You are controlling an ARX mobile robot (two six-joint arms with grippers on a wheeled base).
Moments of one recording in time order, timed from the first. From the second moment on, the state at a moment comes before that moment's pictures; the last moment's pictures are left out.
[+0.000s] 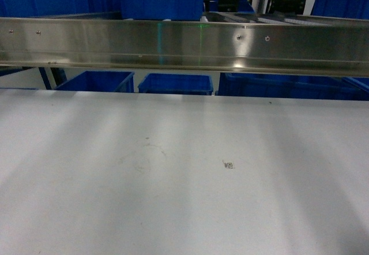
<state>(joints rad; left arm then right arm) 0.00 0.01 0.01 0.00 0.00 0.00 0.11 1.04 0.34 0.47 0.15 0.00</state>
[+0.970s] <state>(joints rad) 0.00 0.01 0.01 0.00 0.00 0.00 0.09 0.89 0.28 0.48 0.17 -0.04</state>
